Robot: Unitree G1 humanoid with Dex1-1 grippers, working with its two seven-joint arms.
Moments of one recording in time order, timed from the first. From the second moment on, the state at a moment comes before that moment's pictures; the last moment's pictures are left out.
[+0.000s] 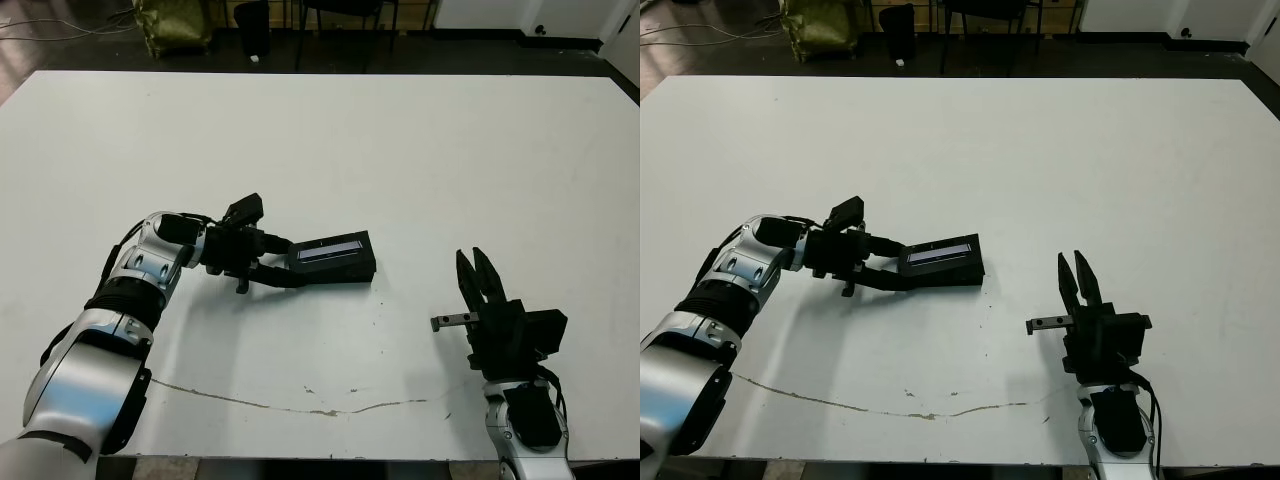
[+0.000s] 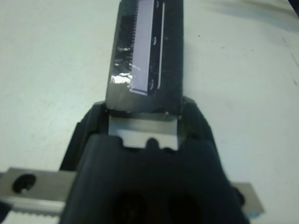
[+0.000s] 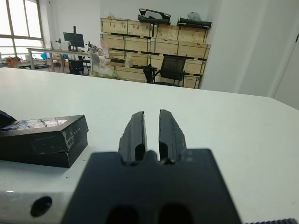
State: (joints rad) left arm -0.78 0.36 -0.24 0.90 -0.02 -0.08 -1.33; right arm 0.23 -0.13 0.02 -0.24 -0.02 -0.21 0.08
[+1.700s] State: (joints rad) left arm -0.83 0.36 -0.28 0.93 0.12 -0.25 -1.27; right arm 0.24 -0.12 0.04 -0.21 0.00 -0.21 0.10
